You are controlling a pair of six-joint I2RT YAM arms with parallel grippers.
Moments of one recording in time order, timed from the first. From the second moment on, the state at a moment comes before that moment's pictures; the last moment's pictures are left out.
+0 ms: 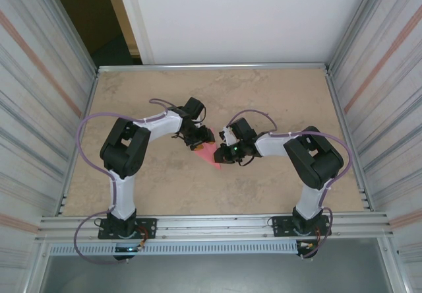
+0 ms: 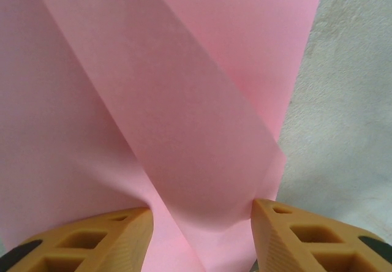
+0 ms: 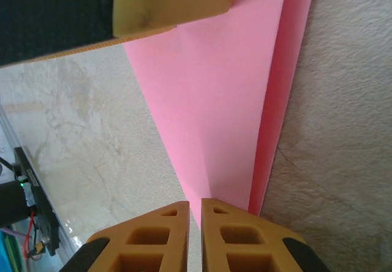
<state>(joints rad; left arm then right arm) -0.56 2.02 1.31 -0.60 0.35 -0.79 0.63 1.80 0.85 -0.06 -0.60 0.57</state>
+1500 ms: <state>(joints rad) -0.47 1.73 0.98 -0.15 0.54 -0.70 0.64 1.84 0.93 -0.20 -0.54 0.51</state>
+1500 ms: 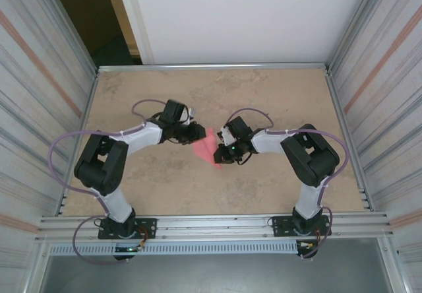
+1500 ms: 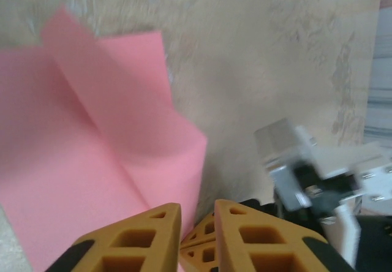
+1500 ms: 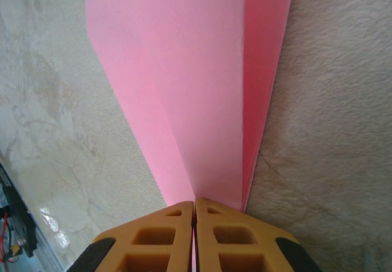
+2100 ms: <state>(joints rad) -0.54 1.82 0.92 0.09 0.64 -0.75 0.64 1.85 0.95 -0.22 -0.54 0.51</state>
